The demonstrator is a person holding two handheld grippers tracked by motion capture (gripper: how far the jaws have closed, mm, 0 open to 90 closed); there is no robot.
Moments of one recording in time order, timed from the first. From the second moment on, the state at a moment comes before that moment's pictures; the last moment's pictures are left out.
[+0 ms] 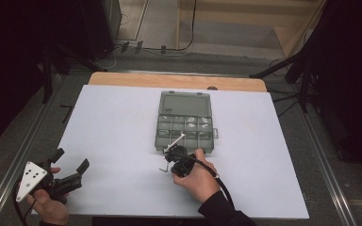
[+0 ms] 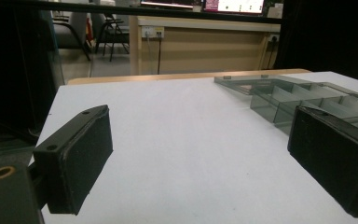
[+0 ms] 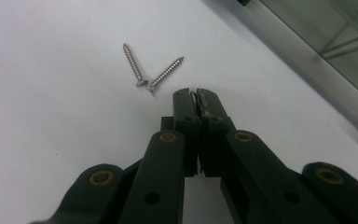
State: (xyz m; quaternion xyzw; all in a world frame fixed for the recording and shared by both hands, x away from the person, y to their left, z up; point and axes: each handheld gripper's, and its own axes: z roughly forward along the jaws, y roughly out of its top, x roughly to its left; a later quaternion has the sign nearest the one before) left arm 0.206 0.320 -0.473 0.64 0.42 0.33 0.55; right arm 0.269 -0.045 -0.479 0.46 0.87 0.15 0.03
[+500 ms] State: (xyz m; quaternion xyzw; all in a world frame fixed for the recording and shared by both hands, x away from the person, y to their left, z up) left arm 0.207 0.319 -0.473 0.64 0.42 0.33 0.55; right arm 0.272 -0.058 -0.464 0.45 0.87 0.20 0.02
